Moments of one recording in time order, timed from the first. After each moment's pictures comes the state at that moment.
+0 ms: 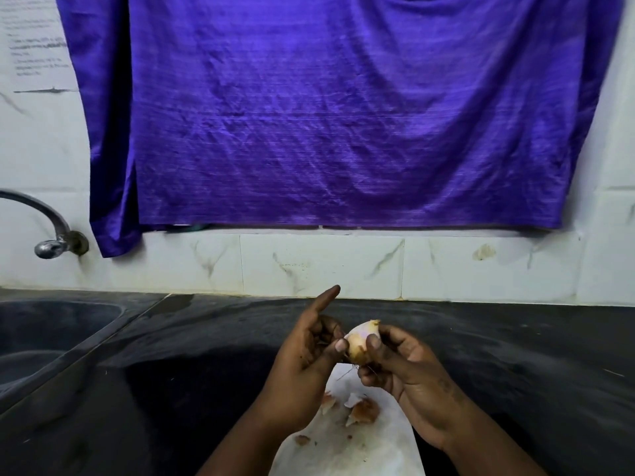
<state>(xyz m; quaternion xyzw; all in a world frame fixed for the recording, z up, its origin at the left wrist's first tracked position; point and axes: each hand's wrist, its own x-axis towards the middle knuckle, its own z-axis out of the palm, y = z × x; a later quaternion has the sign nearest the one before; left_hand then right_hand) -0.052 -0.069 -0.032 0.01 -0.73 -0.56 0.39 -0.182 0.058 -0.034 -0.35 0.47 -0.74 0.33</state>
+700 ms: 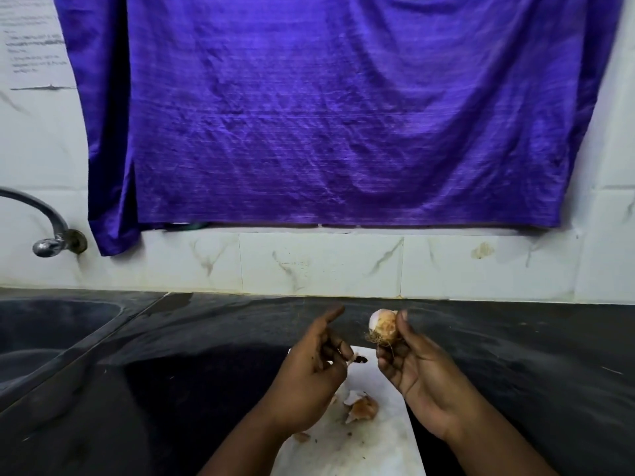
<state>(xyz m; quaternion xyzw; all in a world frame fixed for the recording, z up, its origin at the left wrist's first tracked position) -0.055 -0.072 -0.040 0.10 -0.79 -0.52 0.30 -0.199 0.059 -0.035 -0.20 0.41 -0.80 0.38</state>
